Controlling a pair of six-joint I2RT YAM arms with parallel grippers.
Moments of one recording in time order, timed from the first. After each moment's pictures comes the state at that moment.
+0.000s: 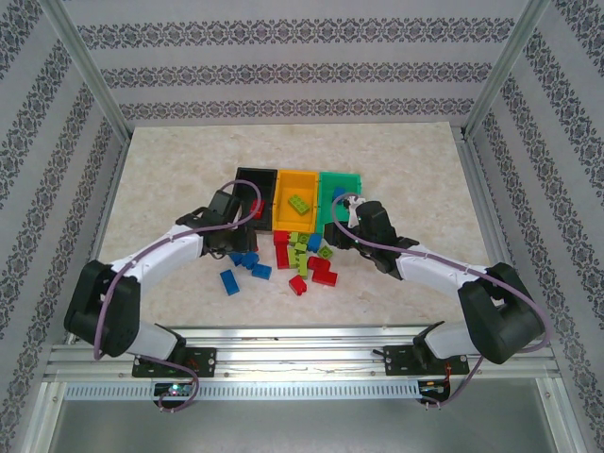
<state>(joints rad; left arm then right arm) -0.40 1.46 0.89 -0.56 0.05 -0.50 0.51 1.38 0.62 0.13 -0.15 0.45</state>
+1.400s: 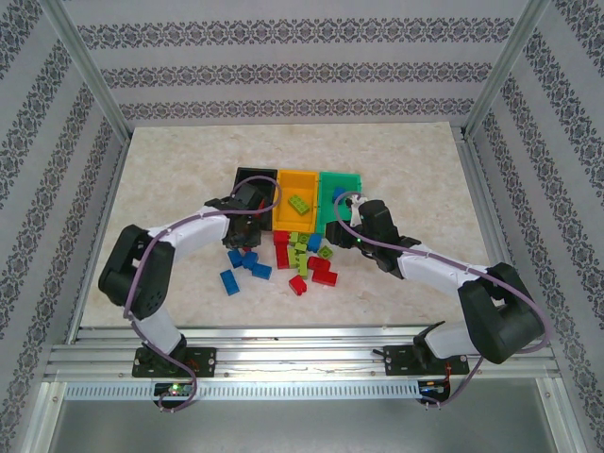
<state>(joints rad) -0.45 1.68 1.07 -0.63 -0.12 -0.54 0.49 1.38 0.62 0.13 -0.18 0.46</state>
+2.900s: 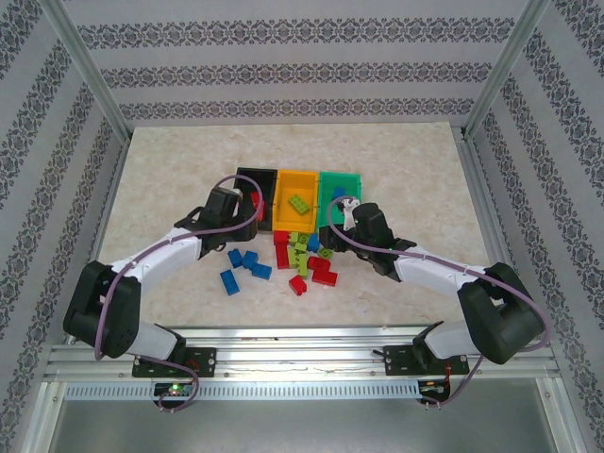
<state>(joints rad) -0.37 1.42 0.82 -0.29 -0.04 -0.40 0.54 1.38 0.62 0.15 -0.19 0.42</state>
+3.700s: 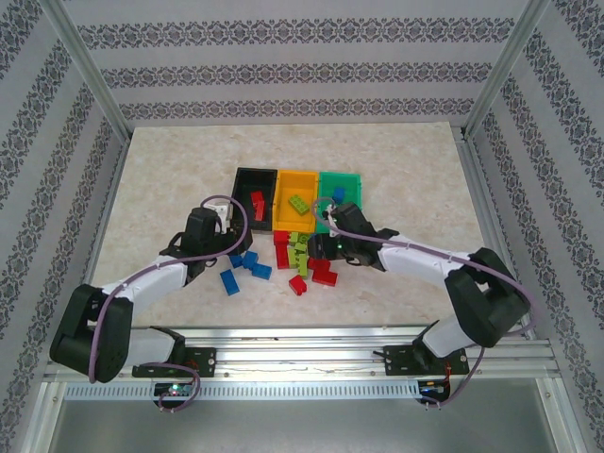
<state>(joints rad) -0.29 1.27 0.53 0.04 0.17 -0.38 0.64 1.51 0.80 -0.16 -0.19 0.53</state>
